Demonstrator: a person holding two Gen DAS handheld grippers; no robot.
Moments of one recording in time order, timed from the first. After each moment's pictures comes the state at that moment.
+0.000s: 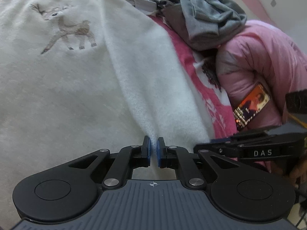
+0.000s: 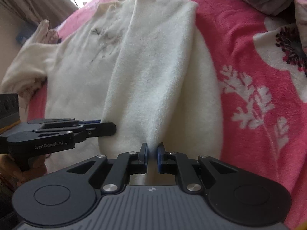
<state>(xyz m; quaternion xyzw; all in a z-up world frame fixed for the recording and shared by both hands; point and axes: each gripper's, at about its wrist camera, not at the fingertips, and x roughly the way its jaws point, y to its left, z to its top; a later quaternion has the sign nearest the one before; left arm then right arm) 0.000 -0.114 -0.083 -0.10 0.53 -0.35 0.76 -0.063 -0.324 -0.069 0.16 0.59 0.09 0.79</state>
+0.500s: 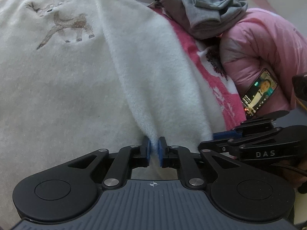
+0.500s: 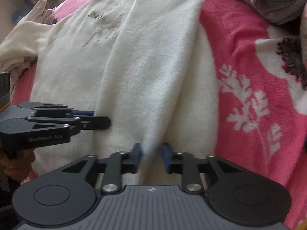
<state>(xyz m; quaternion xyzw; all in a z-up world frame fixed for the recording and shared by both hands) -0.003 -0.117 -0.091 -0.07 0.53 -0.36 0.76 -0.068 -0.318 -0.067 0.09 0.60 0.08 0.79</state>
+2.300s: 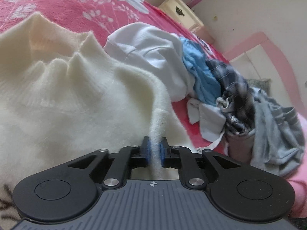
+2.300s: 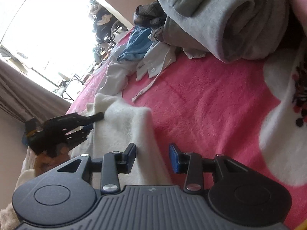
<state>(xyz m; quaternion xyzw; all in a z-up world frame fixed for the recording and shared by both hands) 0.307 -0.111 -0.116 -0.25 0.48 -0.26 0.80 0.082 -0.425 -0.107 0.36 0.38 0.02 0.85</state>
